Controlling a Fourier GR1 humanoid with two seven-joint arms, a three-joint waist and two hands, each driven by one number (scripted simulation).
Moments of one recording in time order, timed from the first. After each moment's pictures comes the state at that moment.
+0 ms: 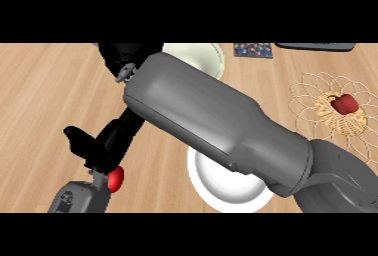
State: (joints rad) left arm -0.17 0.09 -0.18 -1.54 0.22 -0.07 0.17; right arm -1.54 -0.01 0.74 -0.77 0.56 -0.17 1.10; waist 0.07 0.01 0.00
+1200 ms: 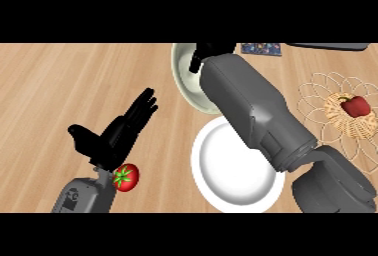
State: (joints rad) left arm -0.20 0.07 -0.19 -1.55 0.21 -0.07 0.16; right arm -1.44 -0.01 0.55 -0.20 0.48 -0.46 0.78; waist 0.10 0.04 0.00
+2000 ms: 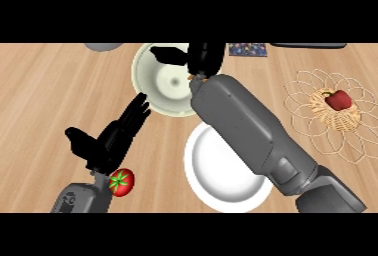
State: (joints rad) left arm -0.16 0.07 -0.16 -1.53 0.20 -0.06 0.15; right arm -1.20 -0.01 0.42 -0.70 0.26 -1.01 0.33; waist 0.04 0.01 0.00
